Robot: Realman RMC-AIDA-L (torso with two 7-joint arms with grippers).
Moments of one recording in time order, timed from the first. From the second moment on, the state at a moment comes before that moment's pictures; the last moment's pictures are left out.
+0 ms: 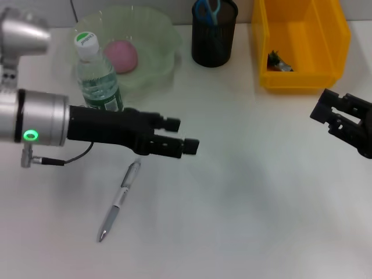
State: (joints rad) left arm -0.49 -2.01 1.24 0.85 1.69 1.51 -1.86; right arm 0.27 2.08 -0.64 -0.58 -1.63 -1.75 1.29
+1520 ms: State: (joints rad) left arm -0.81 -2.08 1.30 0.99 2.61 1.59 -2.88; right arm 0.37 2.07 -0.65 -0.50 -1.63 -1.55 1.22
